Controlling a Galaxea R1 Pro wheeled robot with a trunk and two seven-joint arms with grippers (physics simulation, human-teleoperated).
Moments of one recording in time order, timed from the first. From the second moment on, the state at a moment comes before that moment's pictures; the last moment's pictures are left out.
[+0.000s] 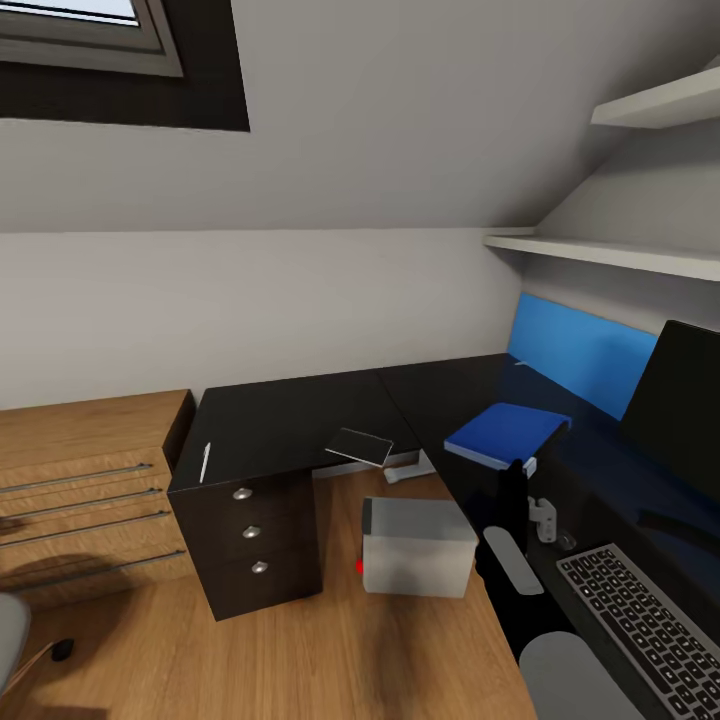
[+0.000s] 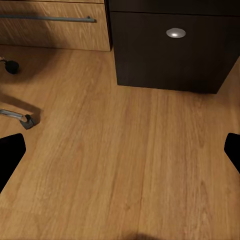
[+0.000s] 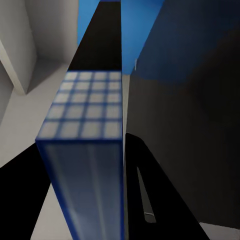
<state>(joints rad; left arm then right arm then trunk) -0.24 -0.05 -0.35 -0.02 0.56 -0.82 0.26 -0.60 0.09 -0.07 -0.81 -1.37 -0.62 0.09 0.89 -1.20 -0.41</state>
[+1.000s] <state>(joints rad) -0.24 -0.05 -0.35 -0.02 0.56 -0.82 0.26 -0.59 0.10 -0.07 -0.79 -1.37 -0.61 0.08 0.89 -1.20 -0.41</state>
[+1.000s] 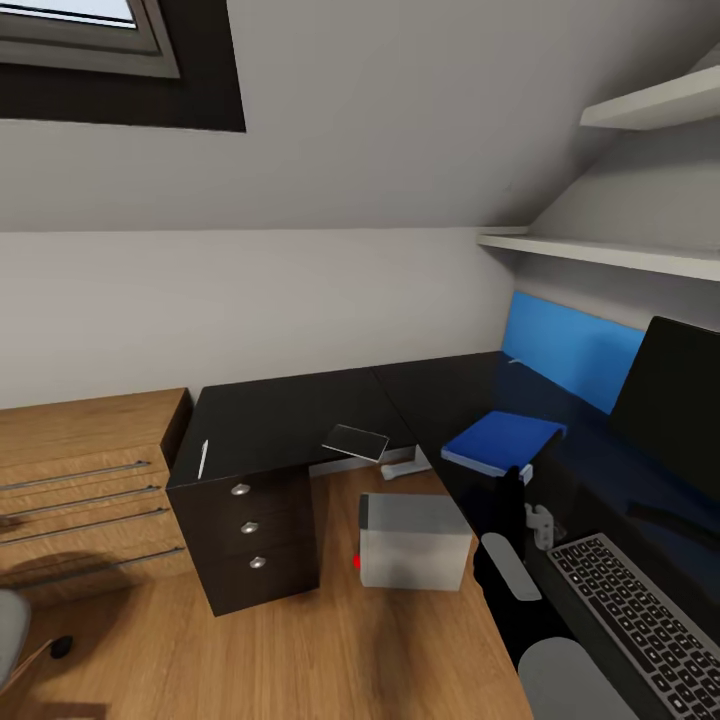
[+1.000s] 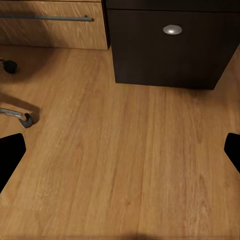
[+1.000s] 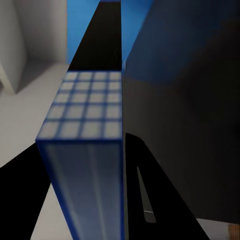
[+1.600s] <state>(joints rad) -0.24 -0.05 -0.35 -0.02 0.56 -0.82 0.26 -0.59 0.09 -0.06 -0.79 -1.37 -0.61 0.08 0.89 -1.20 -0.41</state>
